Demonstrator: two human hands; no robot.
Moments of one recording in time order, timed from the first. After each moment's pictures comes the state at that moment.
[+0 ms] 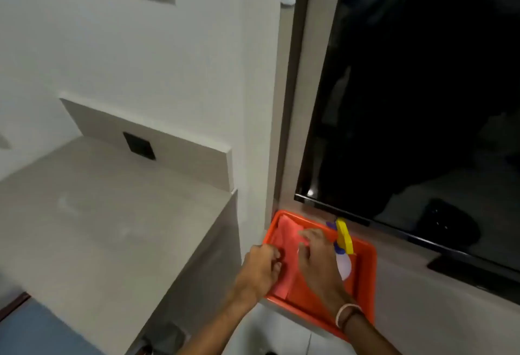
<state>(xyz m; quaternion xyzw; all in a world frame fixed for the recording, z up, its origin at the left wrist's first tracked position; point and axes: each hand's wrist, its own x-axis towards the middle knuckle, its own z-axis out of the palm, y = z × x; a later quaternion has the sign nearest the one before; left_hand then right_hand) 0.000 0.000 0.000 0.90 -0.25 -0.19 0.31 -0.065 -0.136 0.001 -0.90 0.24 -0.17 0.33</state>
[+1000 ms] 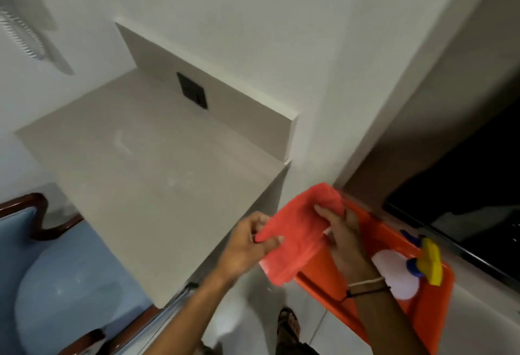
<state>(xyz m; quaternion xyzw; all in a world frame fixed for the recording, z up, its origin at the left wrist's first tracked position) 0.062 0.098 -0.001 0.76 -0.05 -0.23 0.60 0.040 -0.110 -0.027 -0.55 0.37 -0.05 0.75</state>
